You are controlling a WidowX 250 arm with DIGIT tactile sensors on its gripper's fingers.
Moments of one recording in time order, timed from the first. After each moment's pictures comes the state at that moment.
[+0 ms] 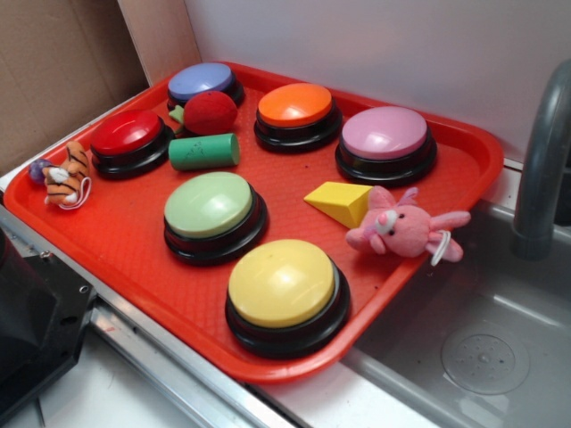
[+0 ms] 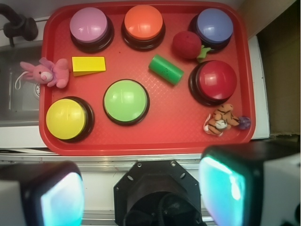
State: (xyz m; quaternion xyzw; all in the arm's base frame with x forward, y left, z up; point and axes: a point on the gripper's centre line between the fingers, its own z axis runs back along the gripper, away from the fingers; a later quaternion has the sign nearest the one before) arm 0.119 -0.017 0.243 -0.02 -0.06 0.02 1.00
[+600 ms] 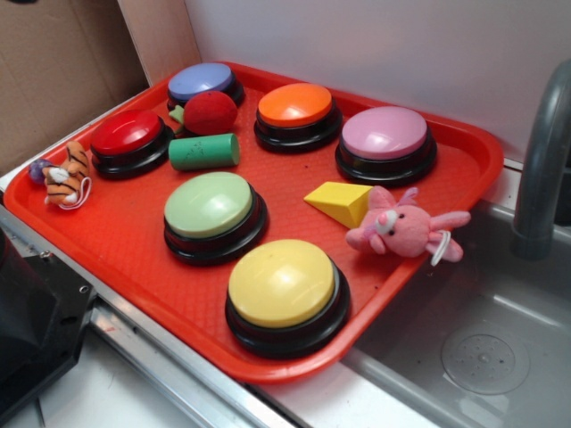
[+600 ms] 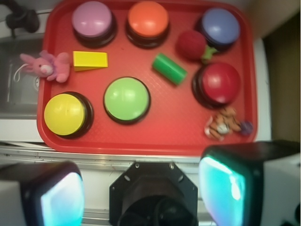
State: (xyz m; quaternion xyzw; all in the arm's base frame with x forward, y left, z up) arm 0.130 -0.014 0.230 -0.01 -0.05 -0.02 1.00
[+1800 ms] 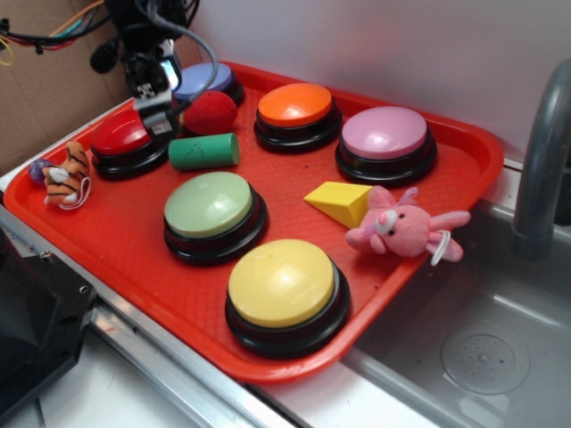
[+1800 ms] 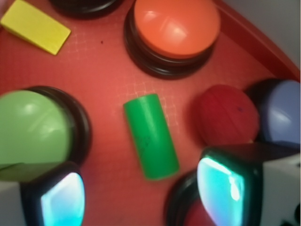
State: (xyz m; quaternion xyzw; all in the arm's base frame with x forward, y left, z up) arm 0.228 0.044 0.083 0.01 -0.07 -0.32 0.94
